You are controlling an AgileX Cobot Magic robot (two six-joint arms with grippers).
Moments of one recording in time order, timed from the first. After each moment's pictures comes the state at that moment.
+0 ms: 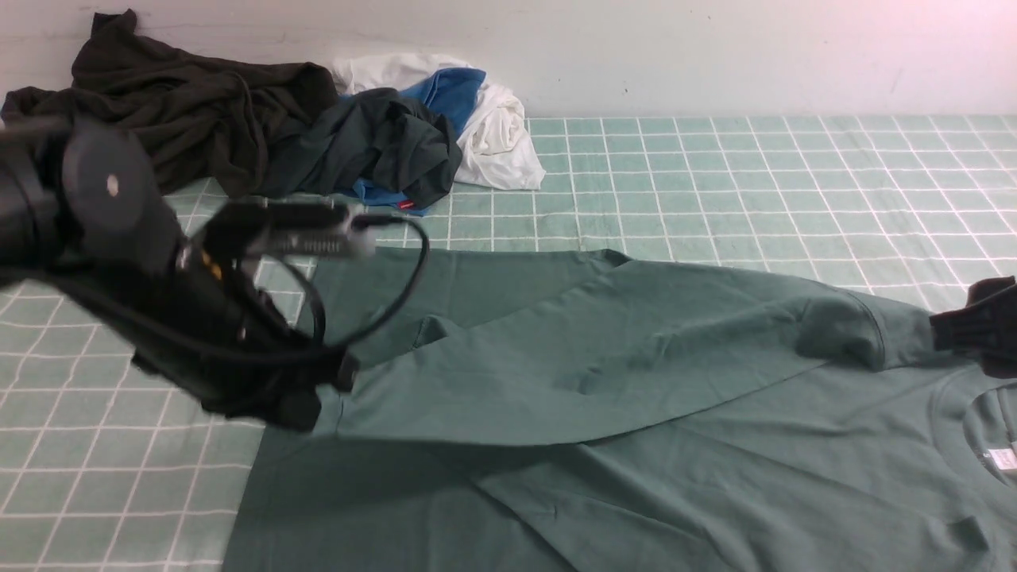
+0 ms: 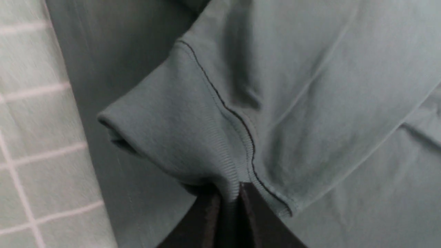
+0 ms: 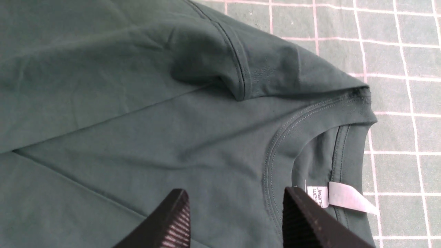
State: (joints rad) right arm 0.17 1.21 -0.90 -0.25 0.84 0.31; left arm -0.23 1.51 -0.96 -0.30 0.83 0.16
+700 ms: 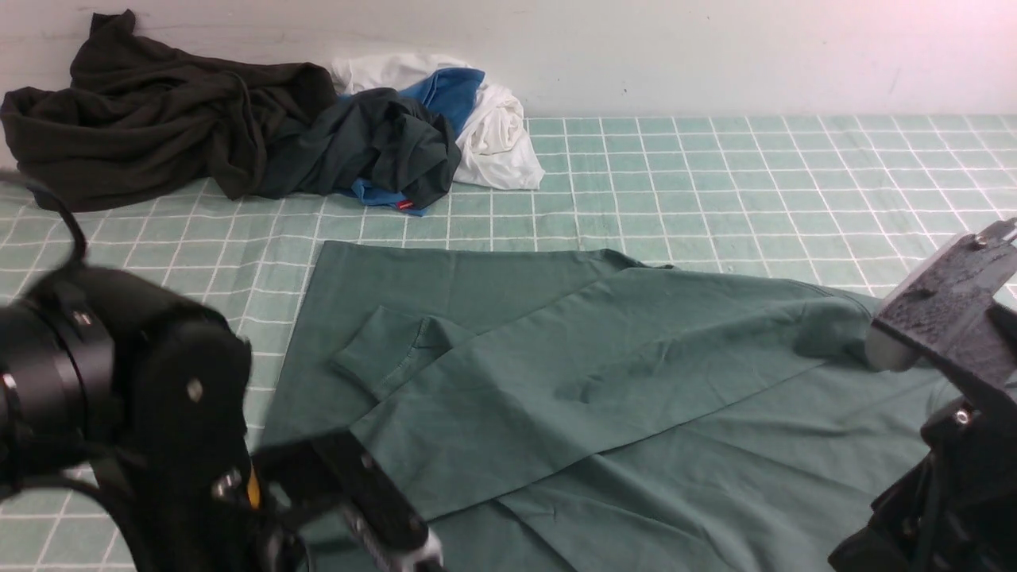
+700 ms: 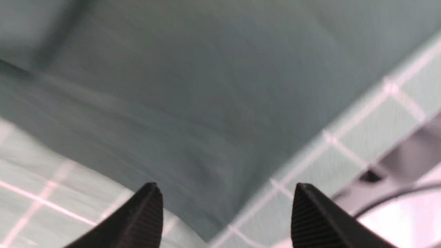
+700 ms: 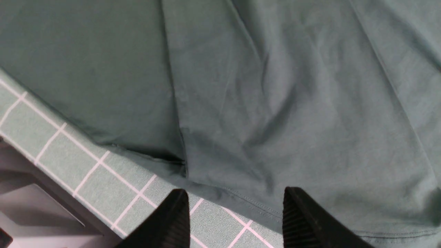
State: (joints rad) right arm 0.62 1.07 -0.94 0.08 1.24 -0.05; left arm -0.60 1.39 -0.79 -0.10 1.17 0.36
